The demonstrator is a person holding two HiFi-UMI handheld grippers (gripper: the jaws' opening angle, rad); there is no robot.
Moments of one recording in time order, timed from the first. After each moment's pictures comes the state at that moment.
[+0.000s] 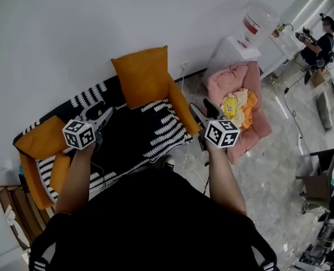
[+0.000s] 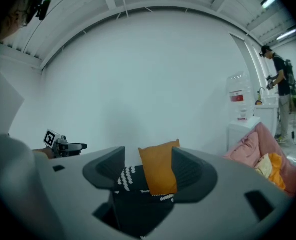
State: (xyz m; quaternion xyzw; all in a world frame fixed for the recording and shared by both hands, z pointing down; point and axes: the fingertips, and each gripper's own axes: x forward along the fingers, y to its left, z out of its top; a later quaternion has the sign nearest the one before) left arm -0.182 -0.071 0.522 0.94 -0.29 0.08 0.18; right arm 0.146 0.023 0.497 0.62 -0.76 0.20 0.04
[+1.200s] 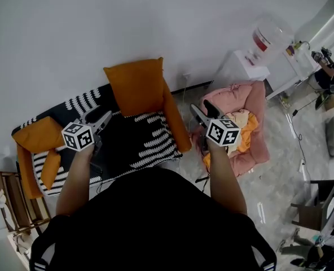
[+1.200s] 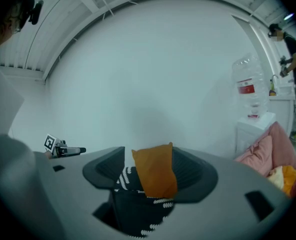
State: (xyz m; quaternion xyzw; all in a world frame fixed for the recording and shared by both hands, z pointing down) left arm -0.069 -0.113 0.534 0.91 -0.35 0.07 0.22; right arm 0.286 -0.074 0.514 0.56 -0.80 0.23 0.04
